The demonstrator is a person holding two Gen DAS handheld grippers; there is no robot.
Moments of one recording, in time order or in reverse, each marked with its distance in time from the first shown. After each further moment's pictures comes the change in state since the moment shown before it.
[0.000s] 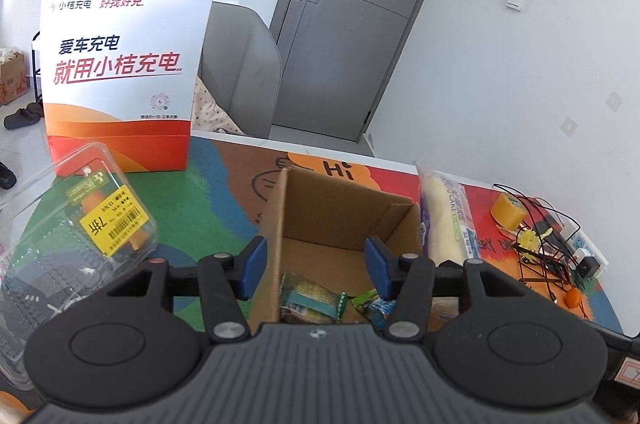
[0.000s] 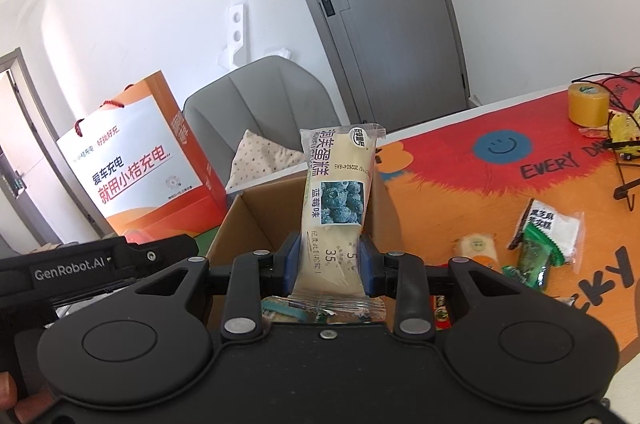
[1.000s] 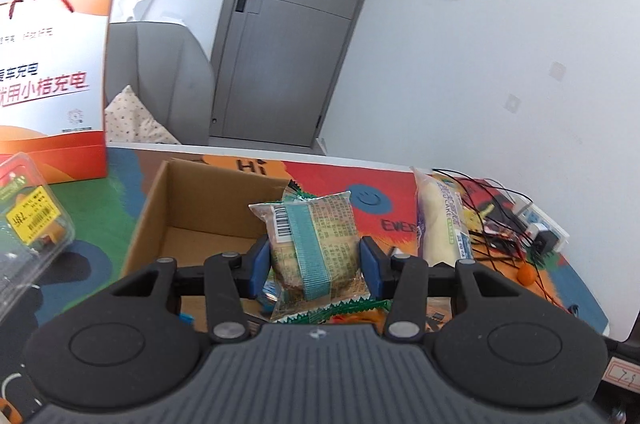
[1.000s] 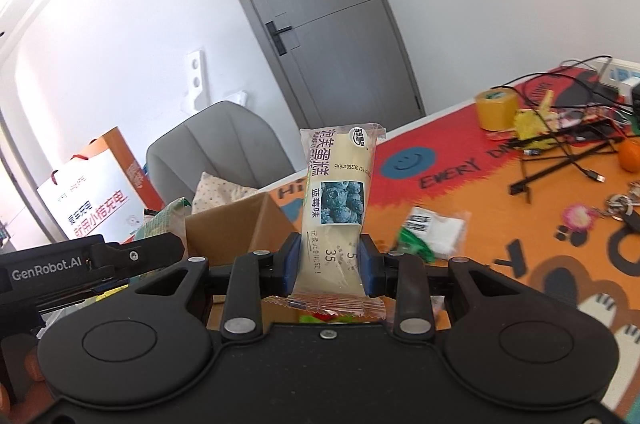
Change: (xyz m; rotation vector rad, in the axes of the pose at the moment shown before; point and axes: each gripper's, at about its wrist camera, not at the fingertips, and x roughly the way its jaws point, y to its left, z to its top) left arm -0.010 -0.096 -0.031 0.095 -0.038 -0.094; right arm -0.064 -0.085 -0.010 0.088 -0.119 -0.062
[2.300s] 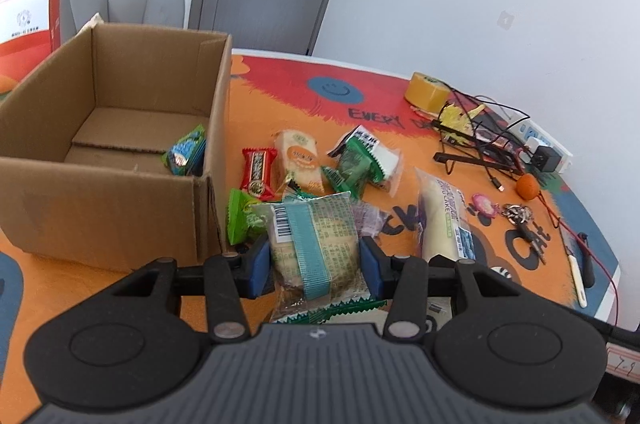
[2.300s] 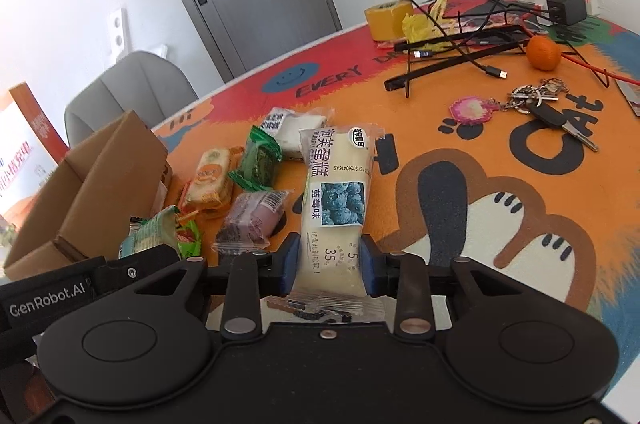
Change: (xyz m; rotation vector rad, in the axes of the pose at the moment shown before) left arm 0.055 -0.061 -0.094 0.030 0.172 -0.017; right arm -0.002 -0.091 -0.058 0.084 0.138 -0.202
